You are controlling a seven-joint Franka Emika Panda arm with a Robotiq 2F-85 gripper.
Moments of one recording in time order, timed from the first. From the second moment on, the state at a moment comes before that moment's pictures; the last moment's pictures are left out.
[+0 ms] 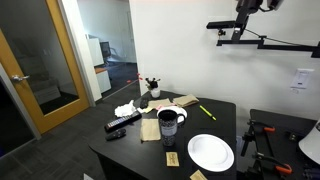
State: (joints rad) arm -0.06 -0.76 -0.30 -2.52 0.08 1.91 -0.20
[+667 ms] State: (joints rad) arm 0.00 -0.40 -0.21 -2.40 0.08 2.10 -0.22
